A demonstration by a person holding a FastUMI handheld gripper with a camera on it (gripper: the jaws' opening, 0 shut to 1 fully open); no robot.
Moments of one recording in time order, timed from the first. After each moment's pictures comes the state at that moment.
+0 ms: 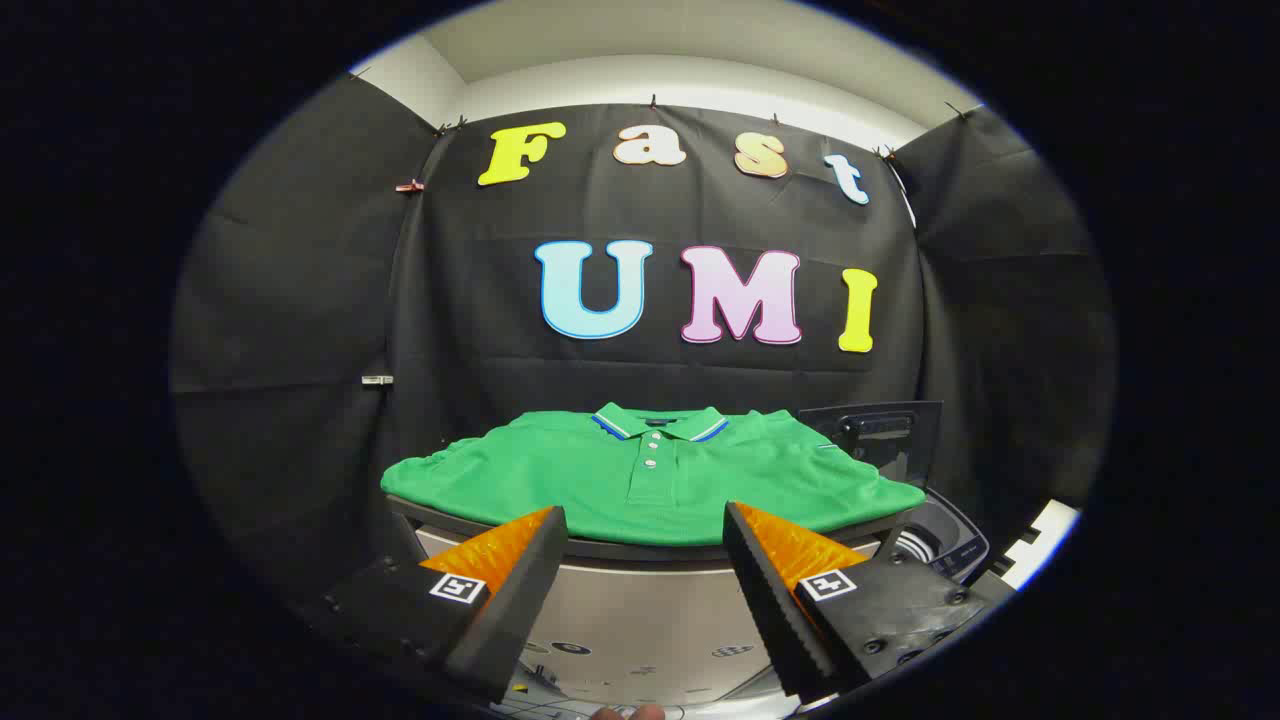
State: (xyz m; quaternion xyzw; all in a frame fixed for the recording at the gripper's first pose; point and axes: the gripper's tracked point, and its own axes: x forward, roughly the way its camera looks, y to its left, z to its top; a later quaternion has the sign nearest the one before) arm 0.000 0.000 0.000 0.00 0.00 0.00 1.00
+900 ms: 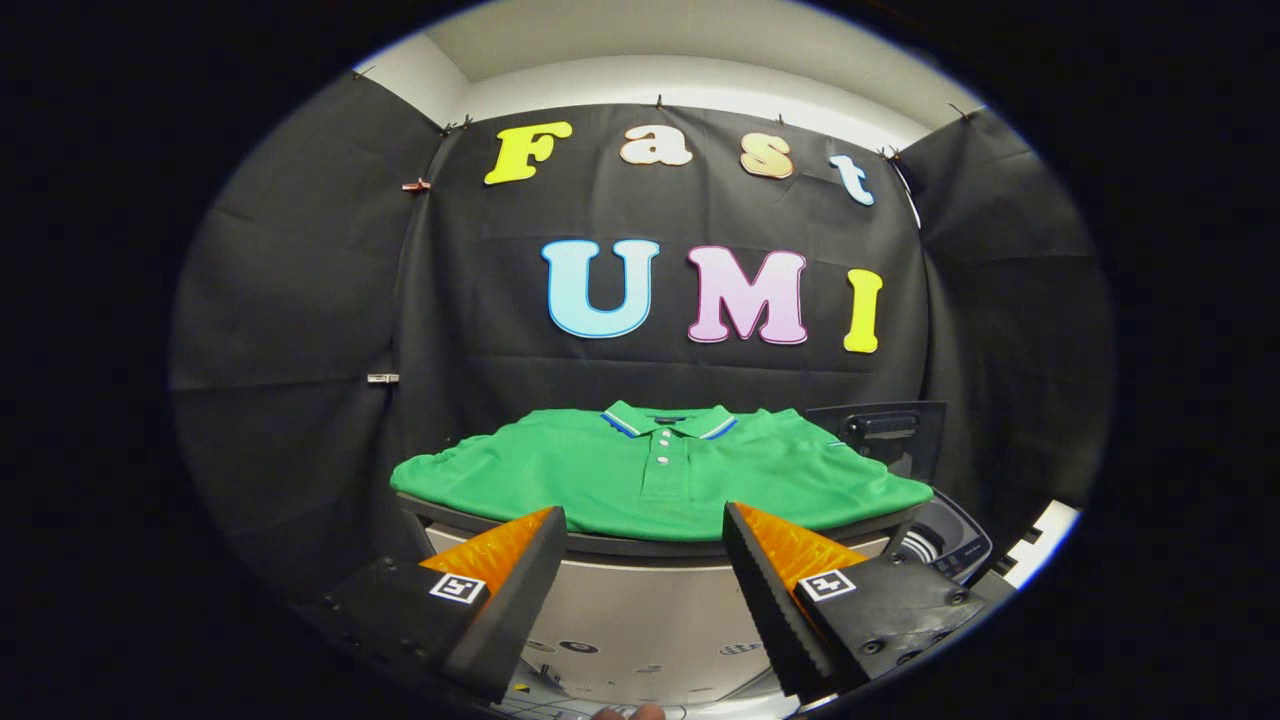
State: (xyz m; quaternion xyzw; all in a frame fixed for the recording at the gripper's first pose) arm -0.001 0.010 0.002 0.00 0.00 0.01 1.00
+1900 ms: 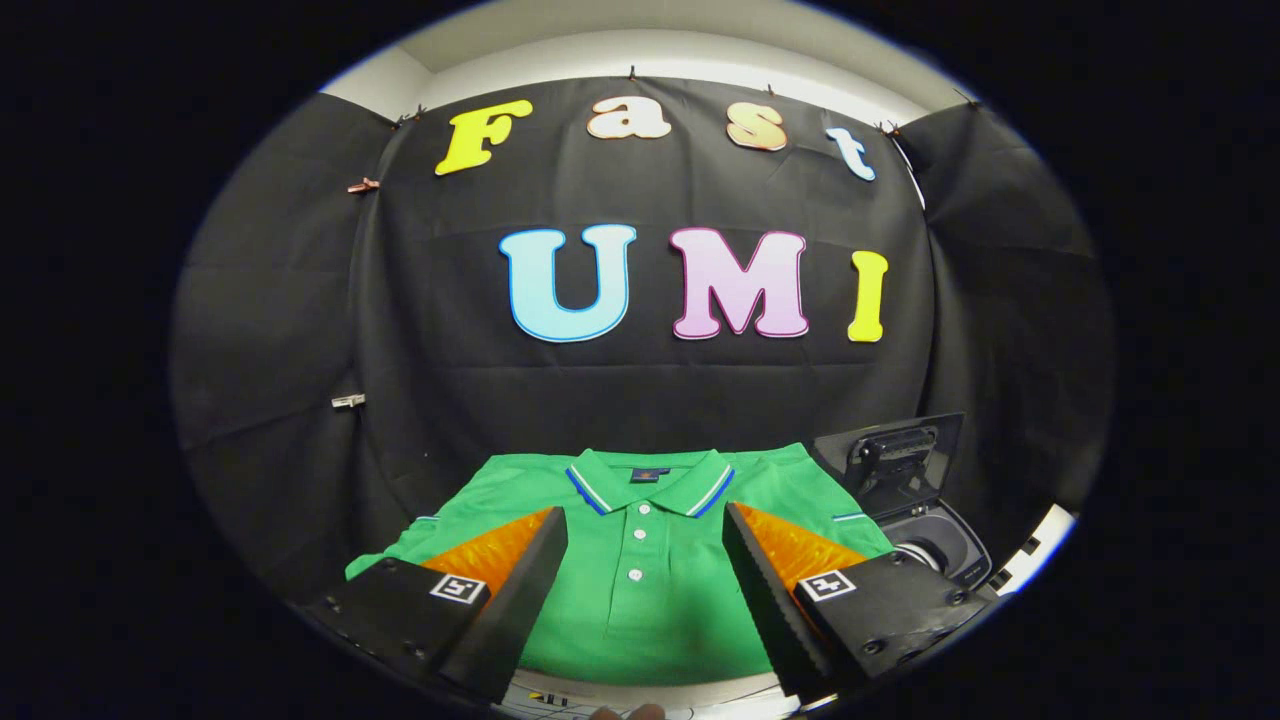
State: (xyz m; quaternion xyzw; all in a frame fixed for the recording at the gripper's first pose) arm 0.117 -0.013 0.059 0.02 0.06 -0.01 1.00
